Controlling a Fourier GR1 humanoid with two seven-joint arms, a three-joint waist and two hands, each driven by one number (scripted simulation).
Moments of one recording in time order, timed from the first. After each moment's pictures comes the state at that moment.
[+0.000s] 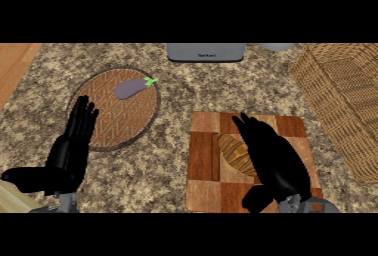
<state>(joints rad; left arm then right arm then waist) 0.00 0.18 -0.13 -1.70 0.14 0.24 0.01 -0.23 -0.21 0.49 -1.91 0.77 0.45 0.81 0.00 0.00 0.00</state>
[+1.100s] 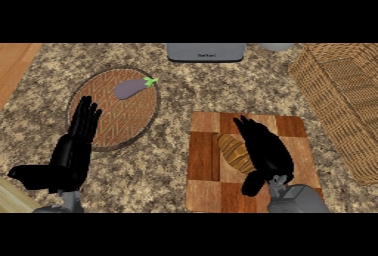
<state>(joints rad) -0.01 0.11 -0.07 -1.68 0.08 0.17 0.01 -0.19 -0.13 0.38 -1.62 0.93 0.37 0.56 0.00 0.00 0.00</state>
